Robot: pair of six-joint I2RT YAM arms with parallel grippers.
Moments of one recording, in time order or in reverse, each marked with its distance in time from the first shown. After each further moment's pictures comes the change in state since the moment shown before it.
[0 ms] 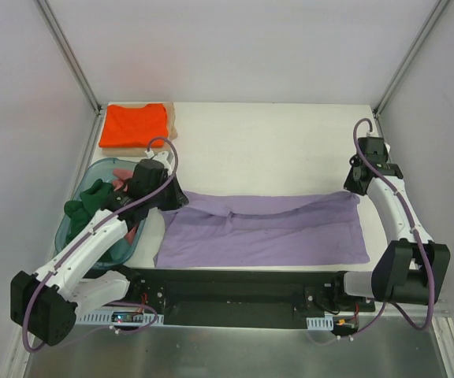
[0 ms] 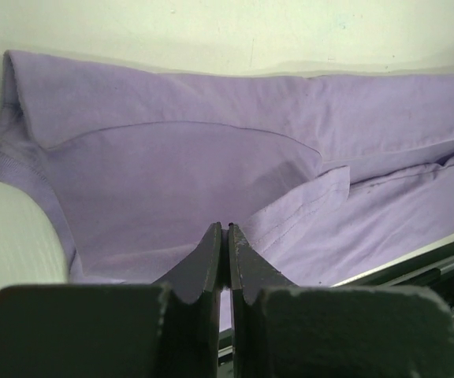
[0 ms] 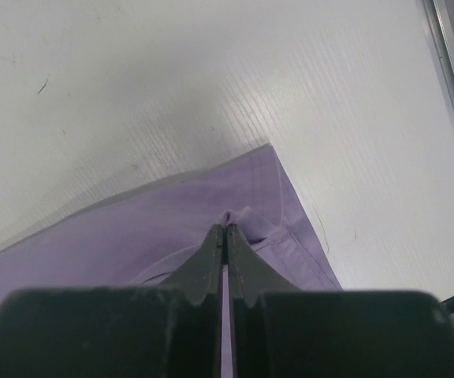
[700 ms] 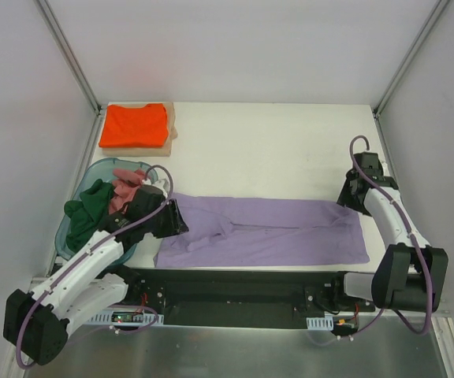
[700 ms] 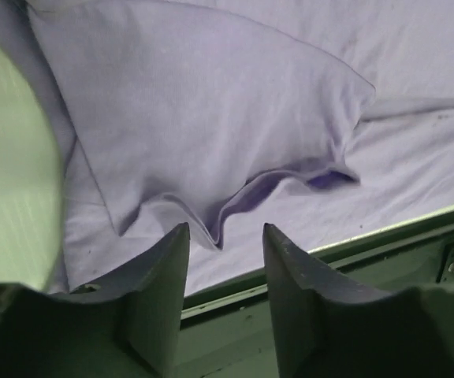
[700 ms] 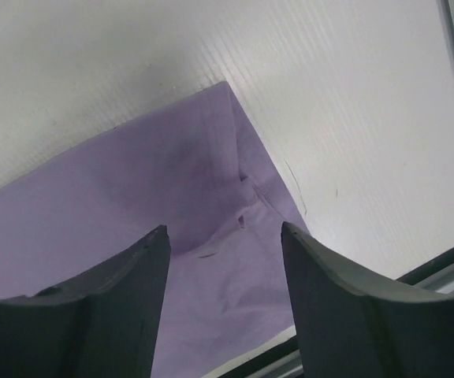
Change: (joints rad) left arm -0.024 -0.143 -0.221 -0.082 0.029 -0.083; right arm -0.005 -0.044 -0.147 -0.015 0.047 0.012
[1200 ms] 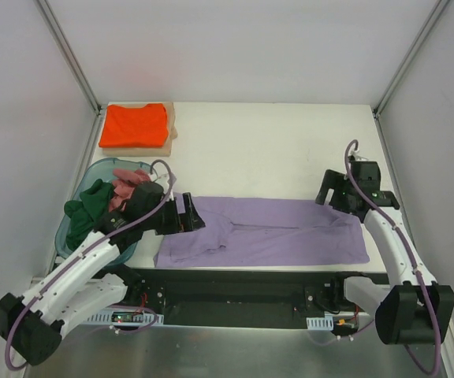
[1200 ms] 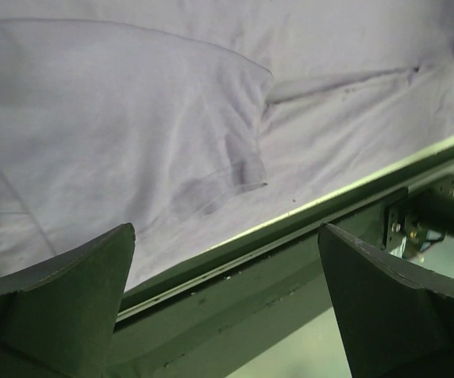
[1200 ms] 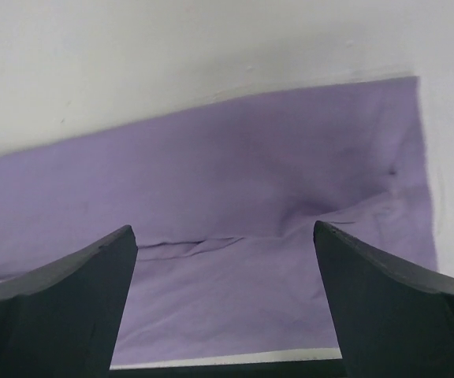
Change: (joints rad) left arm -0.056 -0.105 0.068 -0.034 0.072 -0.051; right arm 0.069 -0.222 -0.078 0.054 -0.295 -0.006
